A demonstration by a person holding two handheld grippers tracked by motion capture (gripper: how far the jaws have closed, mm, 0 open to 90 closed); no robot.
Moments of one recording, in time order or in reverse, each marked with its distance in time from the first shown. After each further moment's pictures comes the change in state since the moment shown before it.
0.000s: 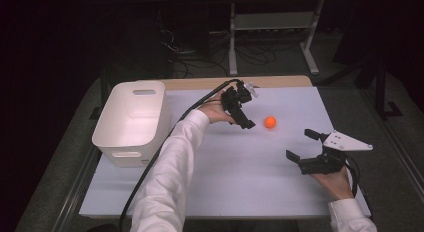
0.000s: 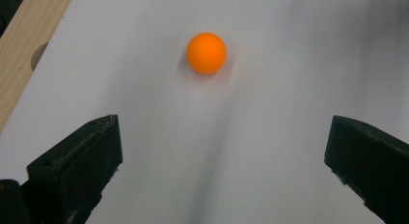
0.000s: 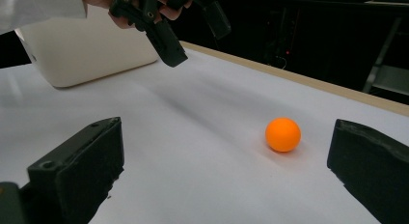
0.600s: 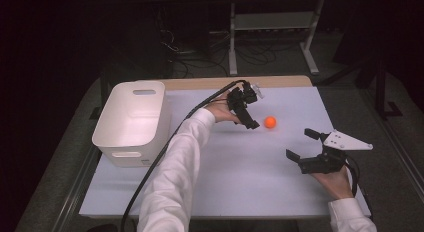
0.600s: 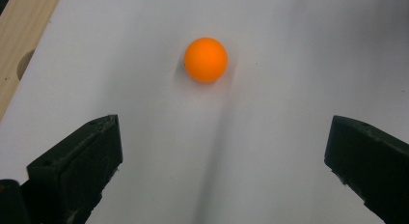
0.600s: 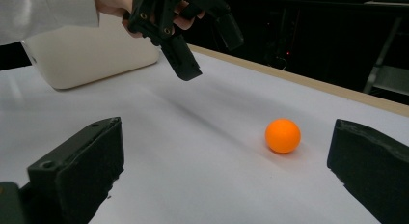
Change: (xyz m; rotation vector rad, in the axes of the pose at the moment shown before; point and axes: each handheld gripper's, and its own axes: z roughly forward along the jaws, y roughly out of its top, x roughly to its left) left arm 0.003 0.011 0.019 0.028 -0.017 0.023; right arm -0.001 0.000 0.000 -0.002 0.000 0.003
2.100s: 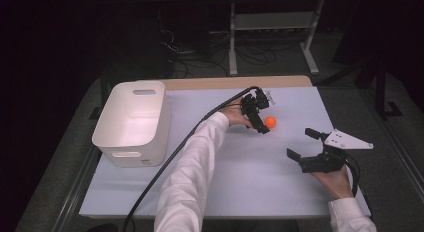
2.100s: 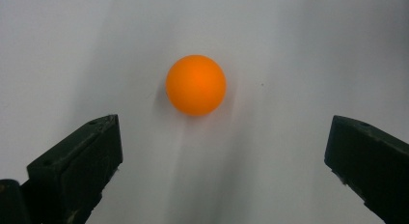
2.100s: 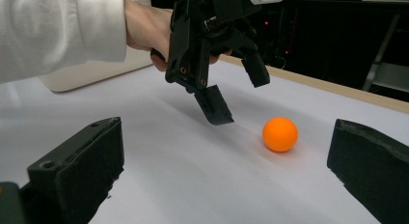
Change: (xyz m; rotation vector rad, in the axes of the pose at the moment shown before) left arm 0.004 0.011 0.058 0.021 -0.058 0.021; right arm -0.003 -0.001 0.000 -0.001 -0.003 0.019
